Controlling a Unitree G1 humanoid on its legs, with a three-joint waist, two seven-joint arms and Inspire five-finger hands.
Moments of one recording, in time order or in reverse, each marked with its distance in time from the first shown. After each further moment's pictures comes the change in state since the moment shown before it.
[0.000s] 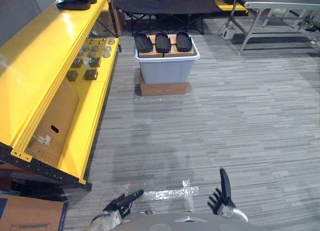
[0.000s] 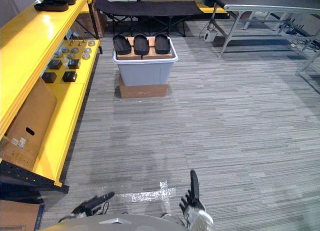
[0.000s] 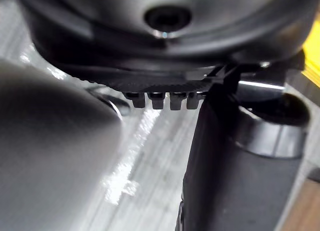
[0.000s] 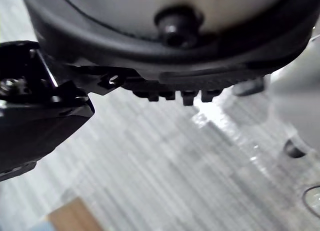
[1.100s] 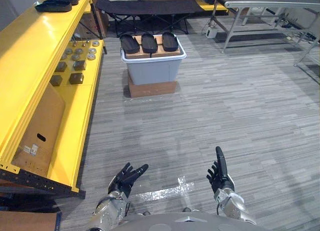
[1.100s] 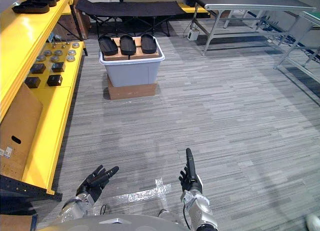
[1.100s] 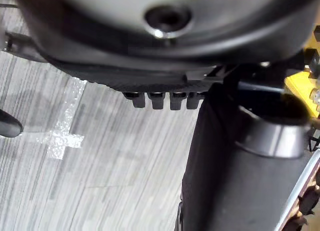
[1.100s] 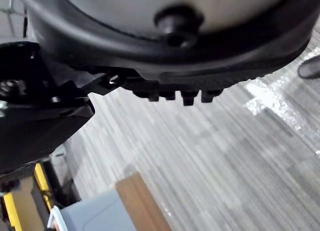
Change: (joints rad) left arm 0.070 -0.031 -0.065 -0.291 -0.064 -0.108 0.030; right arm 0.024 0.014 0.060 -0.153 -0.036 -0.096 -0.019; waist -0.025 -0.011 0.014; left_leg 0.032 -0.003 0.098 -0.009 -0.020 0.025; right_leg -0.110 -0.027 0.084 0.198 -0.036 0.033
